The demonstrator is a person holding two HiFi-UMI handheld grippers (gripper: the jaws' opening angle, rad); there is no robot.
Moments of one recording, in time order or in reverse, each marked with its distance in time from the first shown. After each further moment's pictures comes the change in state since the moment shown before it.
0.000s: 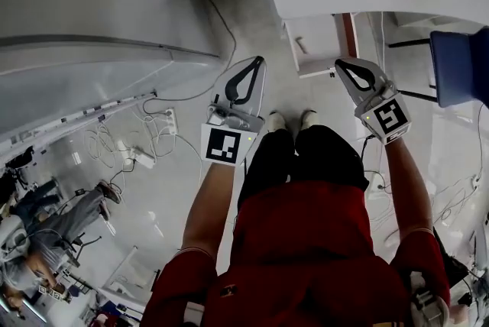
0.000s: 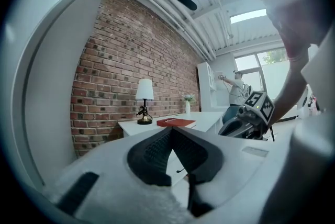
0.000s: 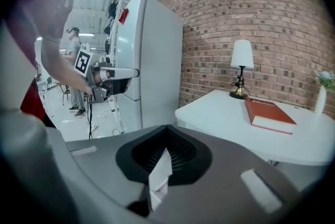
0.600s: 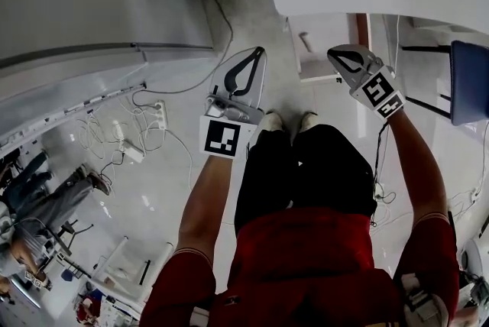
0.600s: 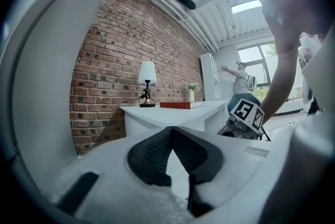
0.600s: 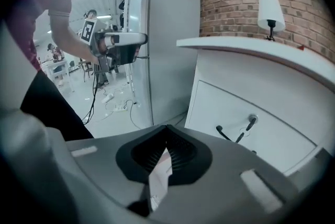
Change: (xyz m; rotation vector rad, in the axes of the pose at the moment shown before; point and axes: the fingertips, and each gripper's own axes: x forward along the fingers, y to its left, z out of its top) left arm 0.044 -0.003 -0.127 0.028 0.034 0.043; right arm 0.089 -0.027 -0.174 -0.136 0.210 0.212
